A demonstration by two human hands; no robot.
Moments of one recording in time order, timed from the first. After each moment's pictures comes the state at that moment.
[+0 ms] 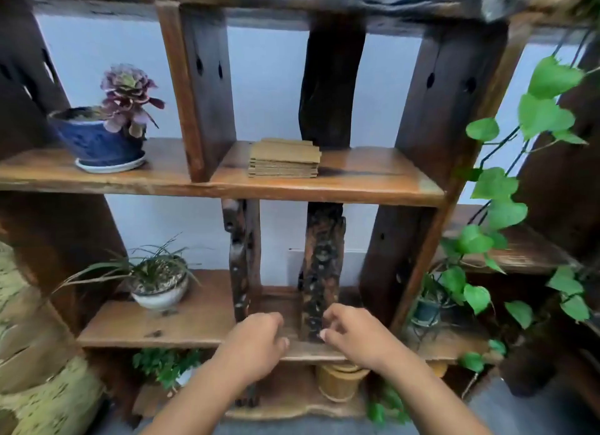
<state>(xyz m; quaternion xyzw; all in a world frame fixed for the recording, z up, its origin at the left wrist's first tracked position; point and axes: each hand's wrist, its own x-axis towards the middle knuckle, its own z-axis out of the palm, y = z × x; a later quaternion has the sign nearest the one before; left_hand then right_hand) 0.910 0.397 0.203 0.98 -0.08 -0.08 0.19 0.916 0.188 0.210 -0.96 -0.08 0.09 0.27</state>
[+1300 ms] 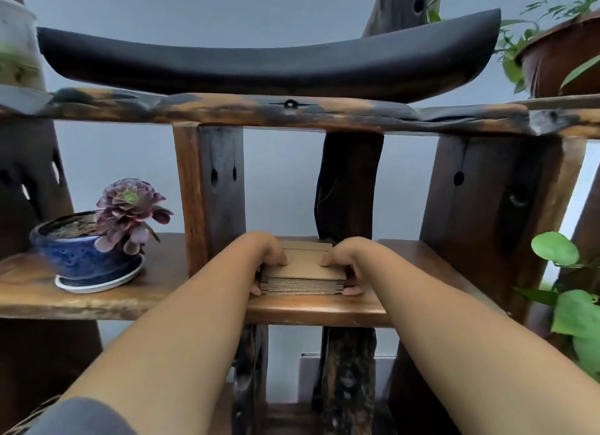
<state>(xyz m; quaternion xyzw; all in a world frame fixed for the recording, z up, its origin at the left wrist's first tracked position) 1.192 0.420 0.438 0.92 0.16 -0.20 0.31 1.195 0.248 0.425 -0.84 0.22 0.19 0.45</state>
